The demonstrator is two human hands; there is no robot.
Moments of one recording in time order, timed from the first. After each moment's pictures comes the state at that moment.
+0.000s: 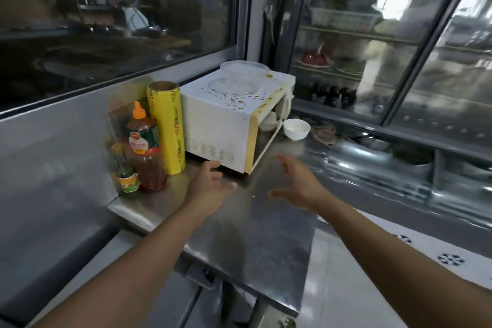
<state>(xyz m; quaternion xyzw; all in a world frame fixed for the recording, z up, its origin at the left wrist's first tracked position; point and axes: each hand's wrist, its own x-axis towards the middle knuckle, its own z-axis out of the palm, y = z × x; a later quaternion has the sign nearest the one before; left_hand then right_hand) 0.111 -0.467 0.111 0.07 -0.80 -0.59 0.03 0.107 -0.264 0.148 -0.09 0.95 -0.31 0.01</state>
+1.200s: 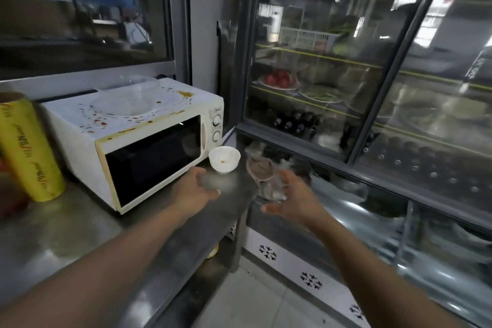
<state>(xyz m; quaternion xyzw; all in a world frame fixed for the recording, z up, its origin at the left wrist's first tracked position) -0.059 -0.110 0.119 0.14 -0.84 -0.51 0.06 -0.071 0.120 0.139 -0.12 0.91 -0.39 0.00</state>
